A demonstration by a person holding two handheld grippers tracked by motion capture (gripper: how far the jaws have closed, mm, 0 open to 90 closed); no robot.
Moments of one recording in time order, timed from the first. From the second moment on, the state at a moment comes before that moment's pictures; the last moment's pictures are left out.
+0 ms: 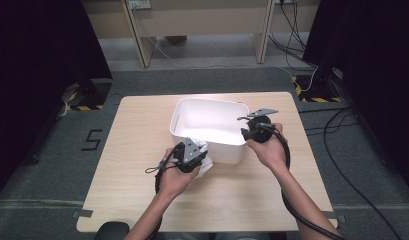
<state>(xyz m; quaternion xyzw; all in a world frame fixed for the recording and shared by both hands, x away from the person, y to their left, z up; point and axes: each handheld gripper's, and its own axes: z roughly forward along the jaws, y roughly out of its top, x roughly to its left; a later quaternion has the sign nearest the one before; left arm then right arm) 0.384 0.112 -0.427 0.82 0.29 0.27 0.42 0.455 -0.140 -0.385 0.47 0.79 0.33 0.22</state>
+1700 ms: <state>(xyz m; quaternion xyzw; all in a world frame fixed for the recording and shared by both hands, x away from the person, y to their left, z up) 0.388 0.103 -0.454 0.83 0.28 0.26 0.41 0.455 -0.140 -0.385 0.47 0.79 0.33 0.22</state>
